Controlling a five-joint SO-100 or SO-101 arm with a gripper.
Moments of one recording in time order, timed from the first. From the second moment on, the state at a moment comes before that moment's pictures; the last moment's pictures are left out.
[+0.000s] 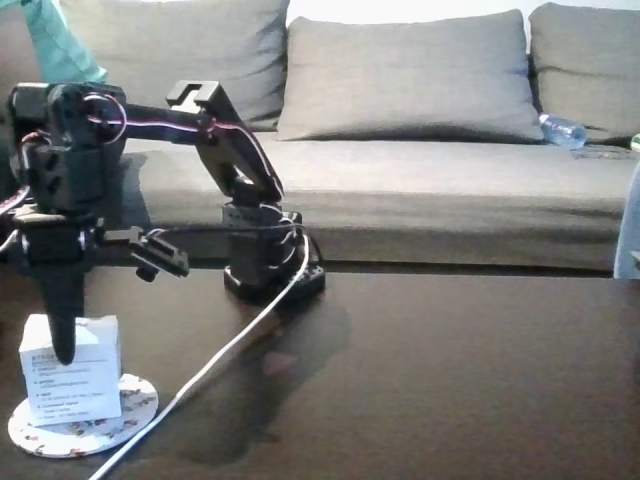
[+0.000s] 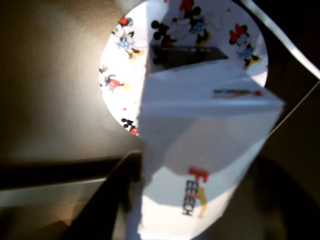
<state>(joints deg) 27.3 52.0 39.4 99.0 -46.8</state>
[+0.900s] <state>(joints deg) 28.9 58.1 39.6 99.5 -53.2</state>
